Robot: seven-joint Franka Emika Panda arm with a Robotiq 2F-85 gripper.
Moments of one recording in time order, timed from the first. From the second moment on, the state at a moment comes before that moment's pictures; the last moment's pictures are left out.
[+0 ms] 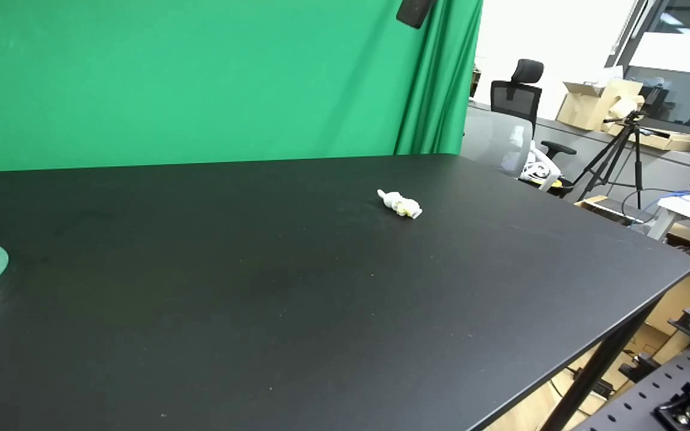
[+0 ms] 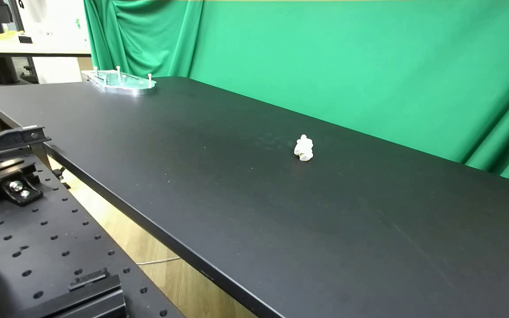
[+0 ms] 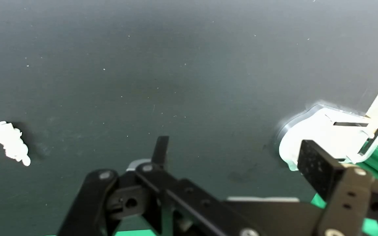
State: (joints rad) arm 0.30 -0.74 0.19 -2.82 0.32 2.35 0.06
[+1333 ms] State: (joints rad) arm -0.03 -0.59 -0.18 -2.80 -0.06 2.34 -0.40
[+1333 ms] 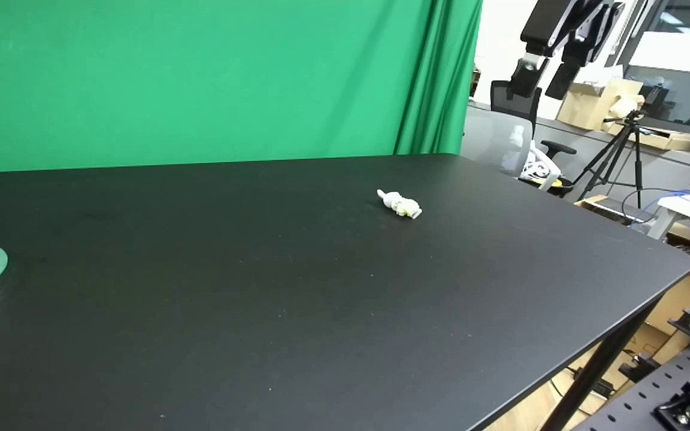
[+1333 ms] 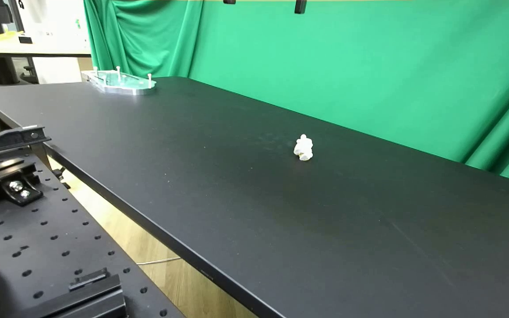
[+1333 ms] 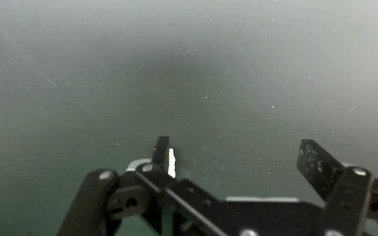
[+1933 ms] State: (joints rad) arm -0.03 -0.59 -0.17 -2.80 -0.06 2.35 -0.40
